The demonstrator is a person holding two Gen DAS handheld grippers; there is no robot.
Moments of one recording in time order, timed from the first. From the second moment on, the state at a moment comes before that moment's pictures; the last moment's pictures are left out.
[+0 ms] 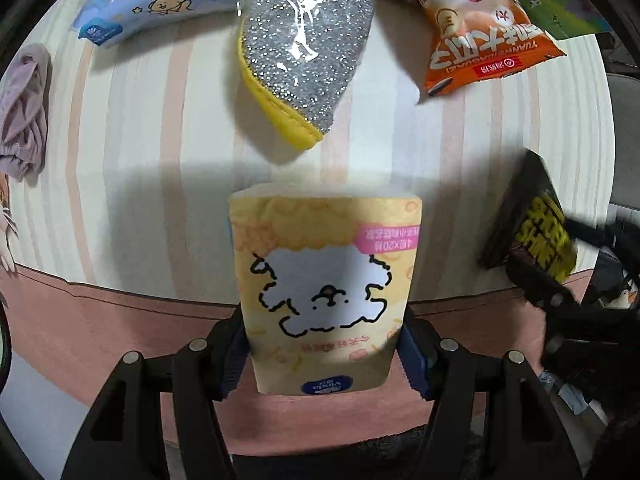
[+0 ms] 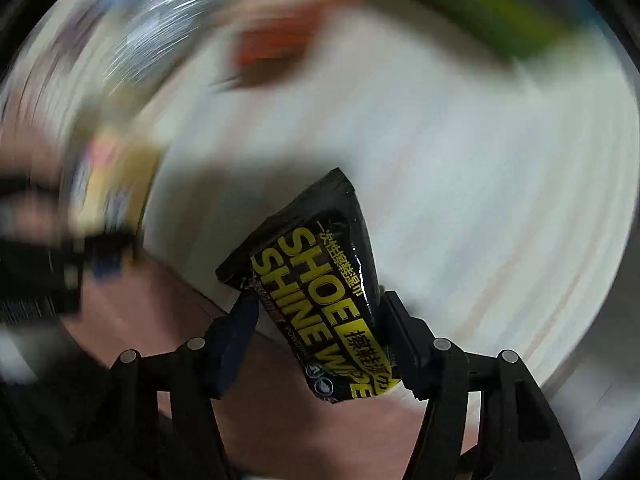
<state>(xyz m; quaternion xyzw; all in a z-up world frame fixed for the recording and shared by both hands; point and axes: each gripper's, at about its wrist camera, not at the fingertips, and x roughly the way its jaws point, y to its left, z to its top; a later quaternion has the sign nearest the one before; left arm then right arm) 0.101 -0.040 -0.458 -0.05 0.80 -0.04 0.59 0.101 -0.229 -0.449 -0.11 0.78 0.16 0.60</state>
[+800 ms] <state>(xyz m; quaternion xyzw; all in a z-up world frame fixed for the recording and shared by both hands) 0.087 -0.027 -0.447 0.01 0.77 -0.02 0.63 0.076 -0.263 -0.449 0.09 0.77 0.04 0.63</state>
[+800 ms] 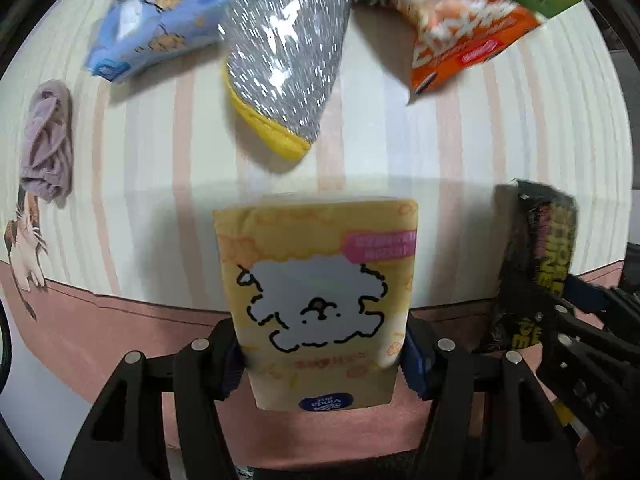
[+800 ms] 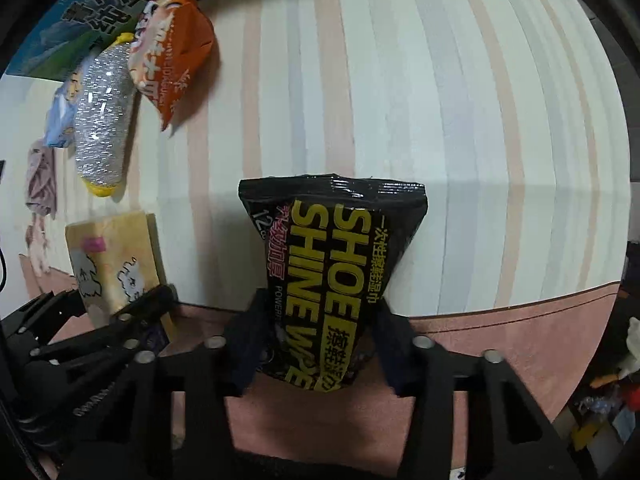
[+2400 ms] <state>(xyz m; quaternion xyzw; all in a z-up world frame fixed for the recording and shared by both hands) 0.469 -0.007 -0.342 0.00 0.74 -0.05 0.67 0.391 -0.176 -0.407 0.00 0.76 0.07 0.64</state>
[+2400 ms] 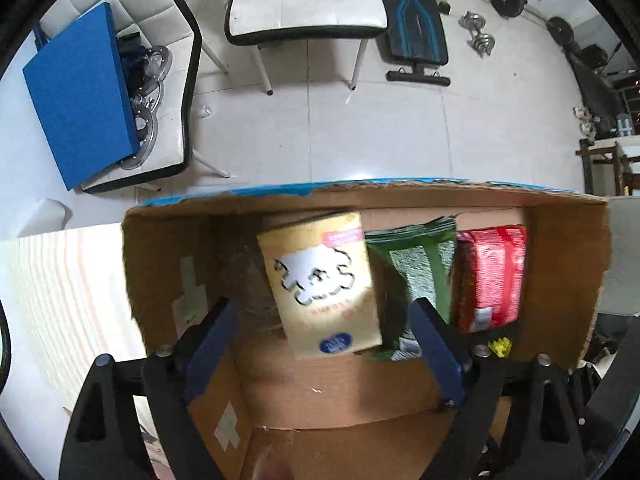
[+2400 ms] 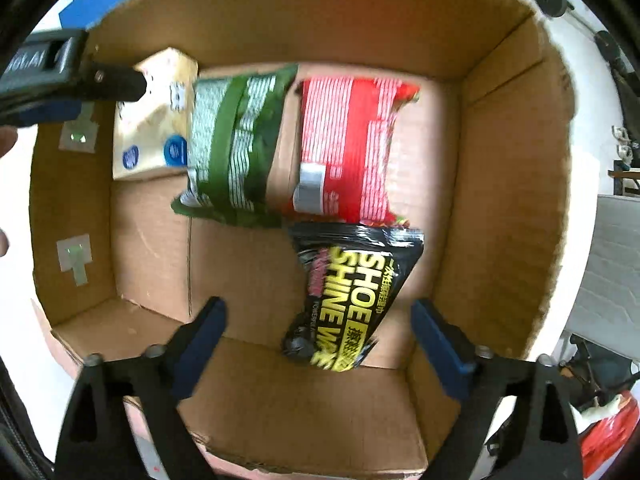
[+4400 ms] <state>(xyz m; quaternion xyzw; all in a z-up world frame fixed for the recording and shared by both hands) 0.146 0.099 -0.449 -0.07 0.75 0.06 0.65 0.152 -0.207 -0.452 0.13 0.74 0.08 0.66</state>
